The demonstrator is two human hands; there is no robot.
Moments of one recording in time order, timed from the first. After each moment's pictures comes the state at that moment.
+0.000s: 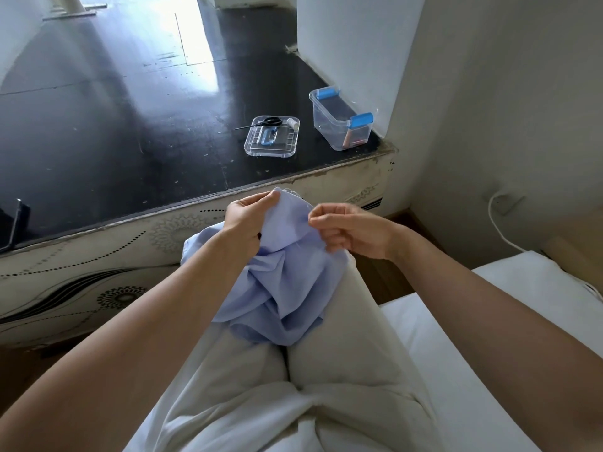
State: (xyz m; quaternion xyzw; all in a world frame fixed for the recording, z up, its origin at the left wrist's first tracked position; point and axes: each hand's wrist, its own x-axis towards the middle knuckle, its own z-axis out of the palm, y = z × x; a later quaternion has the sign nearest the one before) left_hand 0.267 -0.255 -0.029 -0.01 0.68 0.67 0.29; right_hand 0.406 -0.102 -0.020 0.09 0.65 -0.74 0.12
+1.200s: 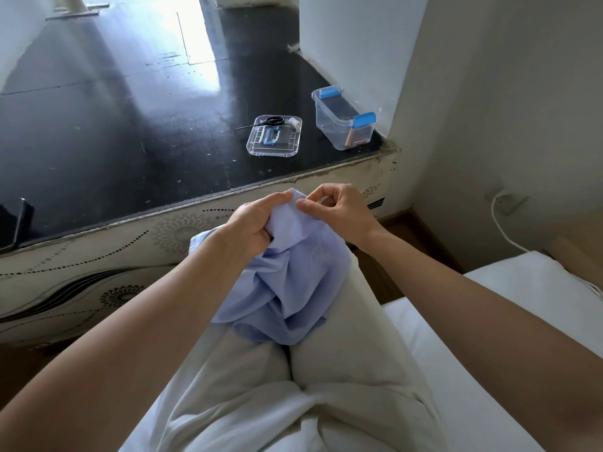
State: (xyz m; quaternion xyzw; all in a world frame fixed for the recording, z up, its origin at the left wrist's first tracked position) left_hand 0.253 -0.249 -0.039 -0.04 0.61 0.66 0.44; right_hand 0.376 -0.120 -0.030 0.16 0.83 -0.51 -0.17
